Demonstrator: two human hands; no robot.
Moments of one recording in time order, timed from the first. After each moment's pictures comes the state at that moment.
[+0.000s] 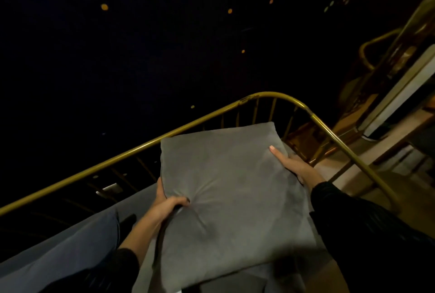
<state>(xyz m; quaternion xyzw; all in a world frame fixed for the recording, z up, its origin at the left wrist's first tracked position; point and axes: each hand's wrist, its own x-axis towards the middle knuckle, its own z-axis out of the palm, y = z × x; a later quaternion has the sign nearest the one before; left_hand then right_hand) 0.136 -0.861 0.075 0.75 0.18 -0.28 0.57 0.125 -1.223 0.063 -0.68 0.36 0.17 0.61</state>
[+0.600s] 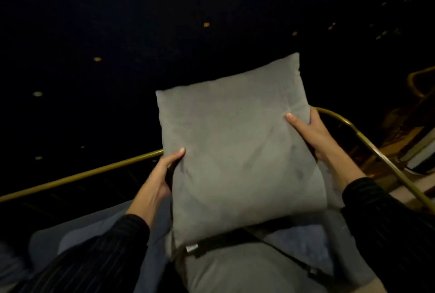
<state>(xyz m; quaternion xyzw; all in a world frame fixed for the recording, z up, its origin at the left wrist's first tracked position) 0.125 -0.720 0.170 0.55 0.20 -0.19 0.79 0.132 -1.073 0.205 -0.75 0.13 -0.10 0.64</state>
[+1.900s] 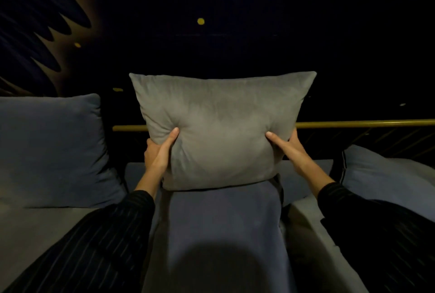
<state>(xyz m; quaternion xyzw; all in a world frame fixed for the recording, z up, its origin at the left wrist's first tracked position) 0.139 -0.327 0.064 0.71 0.40 0.05 0.58 0.219 -0.646 0.059 -0.75 0.08 0.15 0.64</state>
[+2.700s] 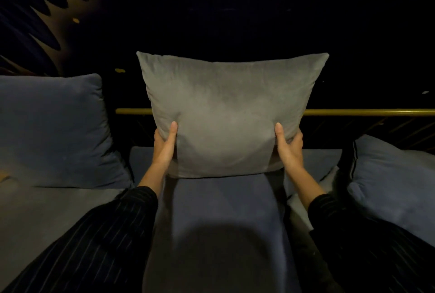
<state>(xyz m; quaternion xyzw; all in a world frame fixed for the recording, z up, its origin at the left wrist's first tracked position) 0.129 -0.330 0.028 0.68 0.37 0.03 0.63 0.190 -0.620 0.022 -0.77 0.19 0.05 0.61</state>
